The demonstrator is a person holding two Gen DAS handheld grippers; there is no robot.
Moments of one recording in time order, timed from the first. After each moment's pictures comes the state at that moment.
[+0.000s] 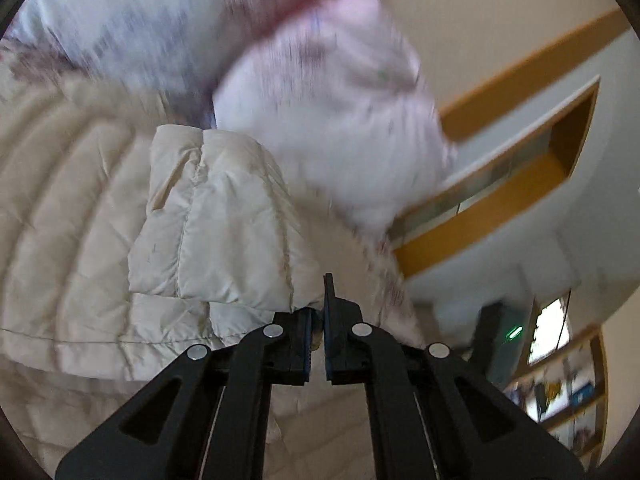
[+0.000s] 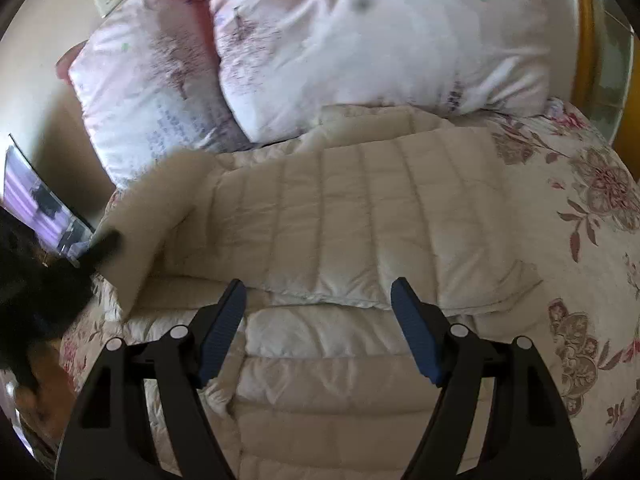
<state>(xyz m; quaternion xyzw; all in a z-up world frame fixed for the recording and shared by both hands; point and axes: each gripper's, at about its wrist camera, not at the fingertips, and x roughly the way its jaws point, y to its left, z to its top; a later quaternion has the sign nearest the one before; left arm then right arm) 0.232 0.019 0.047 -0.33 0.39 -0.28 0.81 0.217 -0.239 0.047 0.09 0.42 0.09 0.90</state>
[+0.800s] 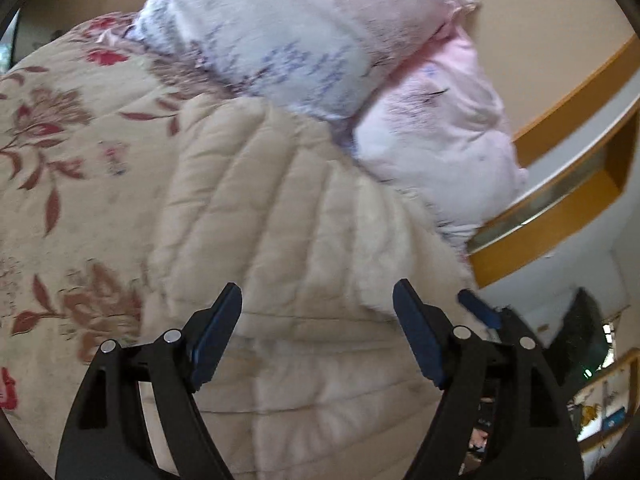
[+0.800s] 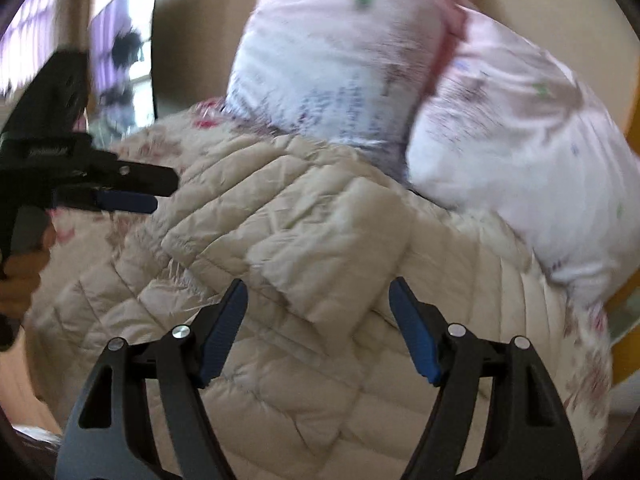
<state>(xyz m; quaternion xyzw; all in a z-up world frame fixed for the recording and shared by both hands) 0.186 0.162 0.026 -0.31 0.41 -0.15 0.85 0.174 -0.063 0.046 -0.22 0.31 0.22 0.90</state>
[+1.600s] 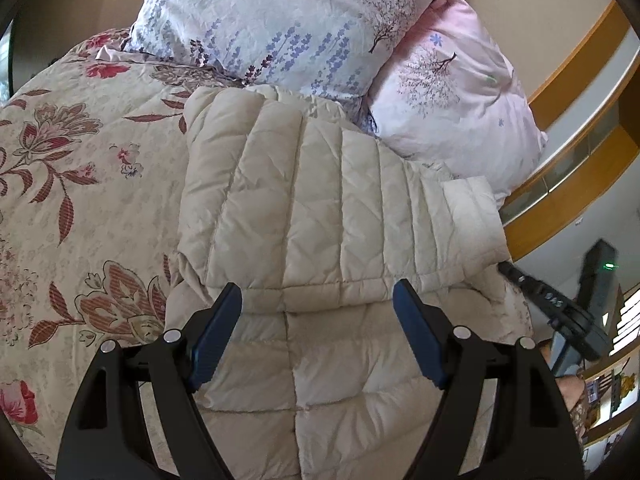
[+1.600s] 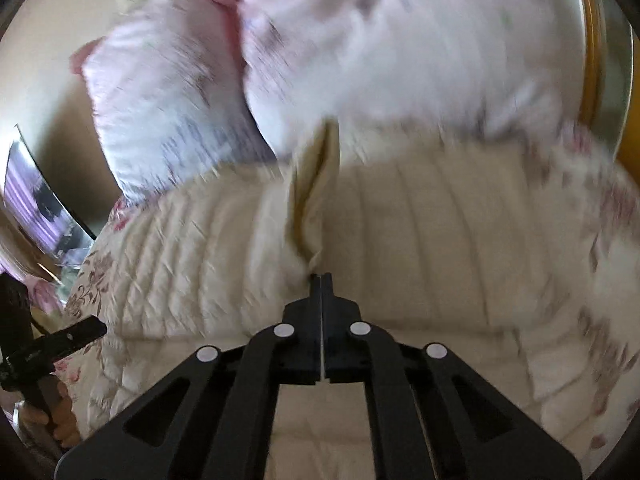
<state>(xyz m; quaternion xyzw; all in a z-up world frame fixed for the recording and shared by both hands) 0.181 0.154 0.019 -0.24 0.42 -0.13 0.87 0.228 -0.206 0.049 0.07 0.39 0.09 0.91</state>
